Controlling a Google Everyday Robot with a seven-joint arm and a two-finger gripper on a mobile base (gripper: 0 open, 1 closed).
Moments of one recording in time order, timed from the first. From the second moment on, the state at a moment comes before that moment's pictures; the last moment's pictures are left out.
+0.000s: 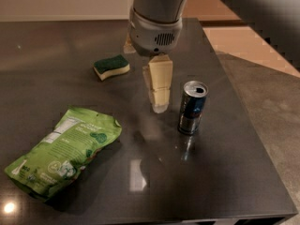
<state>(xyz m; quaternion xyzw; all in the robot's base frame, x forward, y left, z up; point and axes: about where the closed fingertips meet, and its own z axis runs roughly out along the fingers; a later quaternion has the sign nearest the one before) 0.485 0.010 0.946 -0.83 0.55 0.03 0.10</state>
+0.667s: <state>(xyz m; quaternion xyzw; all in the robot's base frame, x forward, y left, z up) 0.459 0.055 0.923 -0.88 0.47 0.03 0.09</state>
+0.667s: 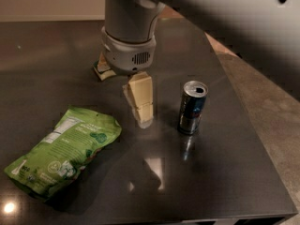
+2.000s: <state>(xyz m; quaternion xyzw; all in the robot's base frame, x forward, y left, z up) 0.413 0.136 0.877 -0.94 0.32 0.06 0.04</state>
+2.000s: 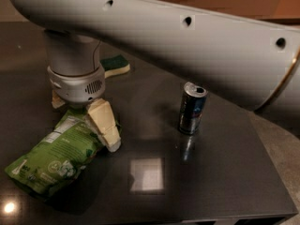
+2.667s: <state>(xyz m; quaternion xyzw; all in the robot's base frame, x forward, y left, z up) 0.406 0.159 0.864 -0.95 0.30 0.08 0.03</state>
